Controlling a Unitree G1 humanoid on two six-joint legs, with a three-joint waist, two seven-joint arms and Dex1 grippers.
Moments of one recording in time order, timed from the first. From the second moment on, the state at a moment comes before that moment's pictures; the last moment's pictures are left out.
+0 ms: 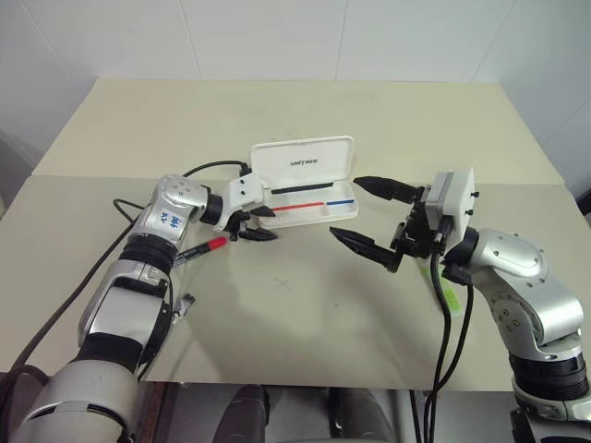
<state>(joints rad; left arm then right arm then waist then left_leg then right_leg) -1.05 0.48 -0.25 0.90 0.07 -0.07 -1.19 -0.38 -0.58 -0.05 -0.47 0.56 0.41 0.78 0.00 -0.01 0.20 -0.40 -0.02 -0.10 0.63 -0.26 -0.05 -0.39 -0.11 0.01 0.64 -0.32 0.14</state>
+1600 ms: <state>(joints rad) -0.61 0.66 -0.36 -0.16 0.03 0.46 -1.32 -0.07 -0.77 -0.28 -0.48 0.63 0.40 0.92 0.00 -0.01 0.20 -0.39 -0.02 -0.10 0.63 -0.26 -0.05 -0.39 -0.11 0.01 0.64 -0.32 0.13</state>
